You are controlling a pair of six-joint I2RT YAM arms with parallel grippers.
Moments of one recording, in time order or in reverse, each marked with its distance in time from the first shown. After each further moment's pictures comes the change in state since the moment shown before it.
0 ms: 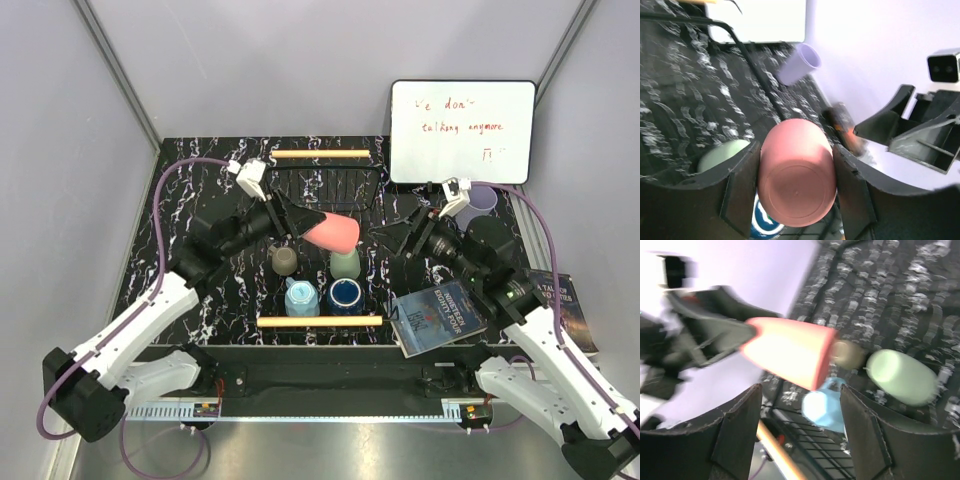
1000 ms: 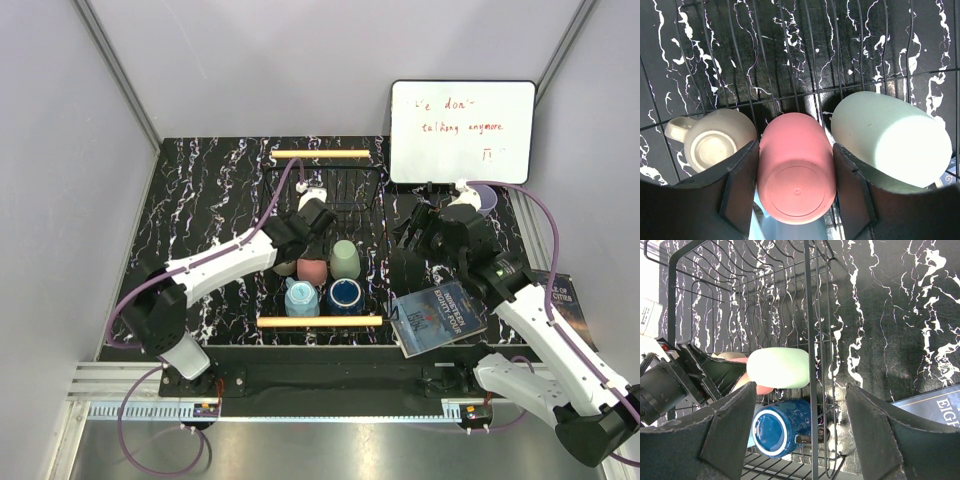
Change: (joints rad) left arm -0.220 0.571 0.286 -0.569 -0.615 0.133; right arm -0.003 0.134 0.099 -0.361 0.428 -0.055
